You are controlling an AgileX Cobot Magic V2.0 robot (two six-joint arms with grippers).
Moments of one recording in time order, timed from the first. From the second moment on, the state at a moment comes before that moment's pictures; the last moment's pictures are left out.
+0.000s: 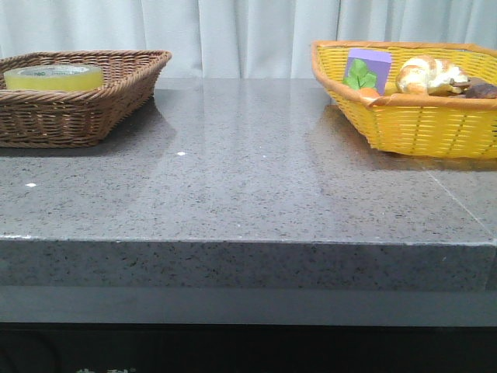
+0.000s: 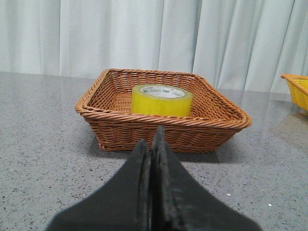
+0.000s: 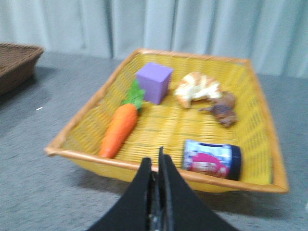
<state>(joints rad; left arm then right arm) -0.11 0.00 0.00 -0.09 0.01 0.04 0.09 0.28 -0.37 0.05 0.24 -0.04</state>
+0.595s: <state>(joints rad) -0.11 0.00 0.00 -0.09 0.01 0.04 0.00 -0.01 0.02 0.05 0.12 -0.04</state>
